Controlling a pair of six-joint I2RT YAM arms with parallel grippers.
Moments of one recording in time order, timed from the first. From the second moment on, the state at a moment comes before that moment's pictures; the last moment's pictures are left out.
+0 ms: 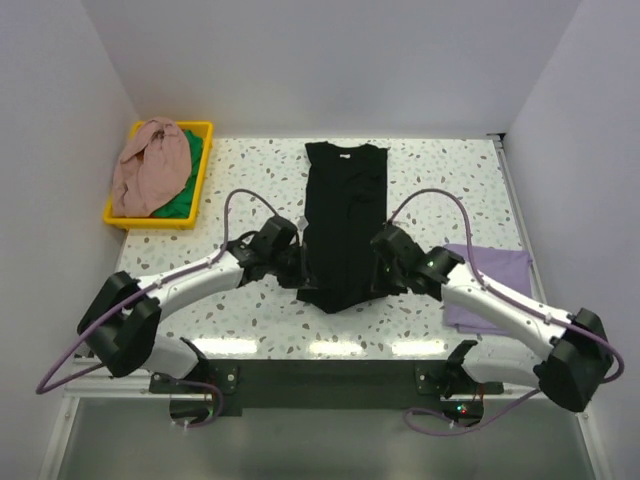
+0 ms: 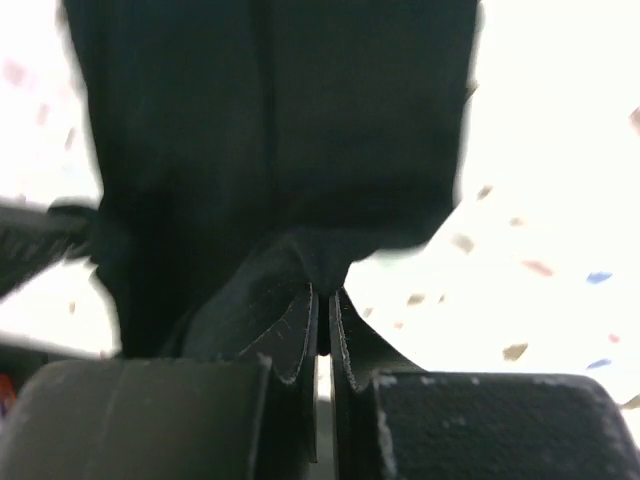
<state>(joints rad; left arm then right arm) -0.72 1.40 0.81 -0.32 0.26 -0.79 0.81 1.15 0.85 -0.73 0.18 0.87</state>
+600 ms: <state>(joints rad) -0.50 1.89 1.28 -0.30 0.26 -0.77 0.41 1.72 1.20 -0.57 0.03 0.66</state>
